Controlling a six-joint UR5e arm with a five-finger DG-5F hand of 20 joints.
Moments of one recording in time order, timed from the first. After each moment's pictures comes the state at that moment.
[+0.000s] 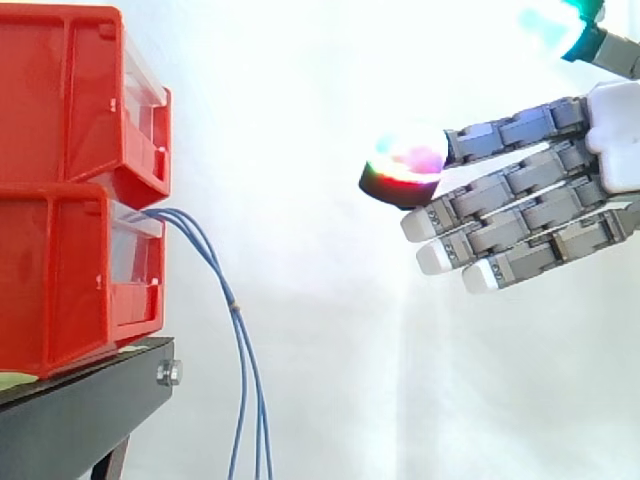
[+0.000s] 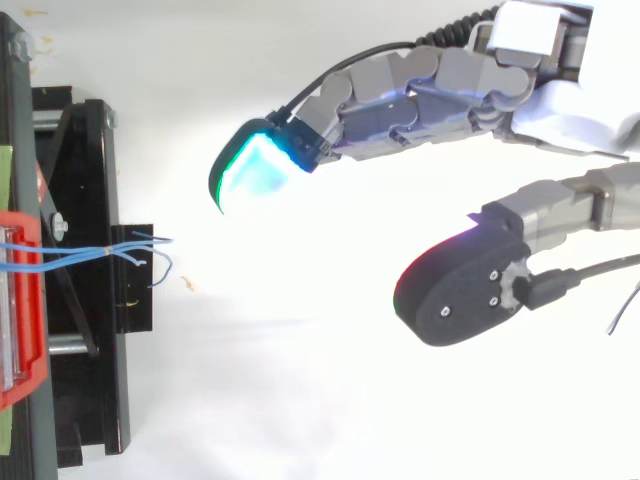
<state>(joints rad) 0.15 -2.03 -1.35 -2.97 -1.24 -0.07</state>
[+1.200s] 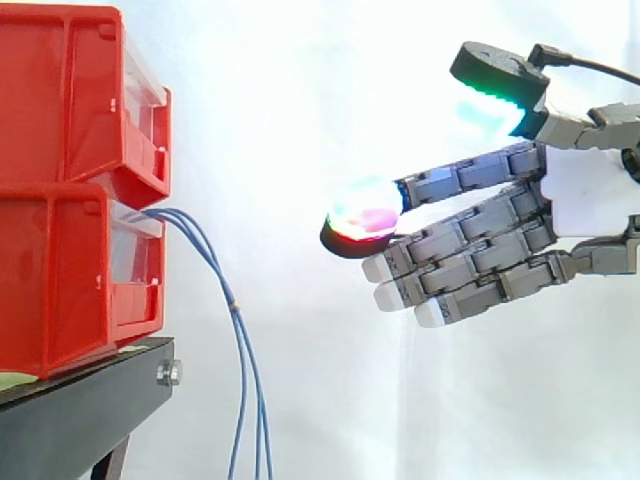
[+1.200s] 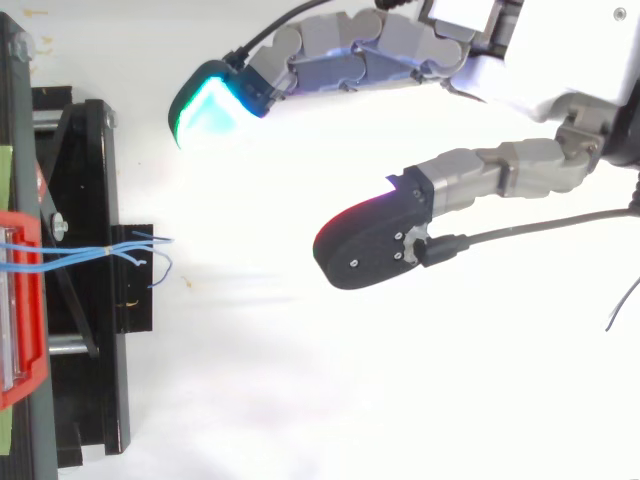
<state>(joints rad) 0.13 -2.10 -1.35 -2.83 -1.18 -0.27</state>
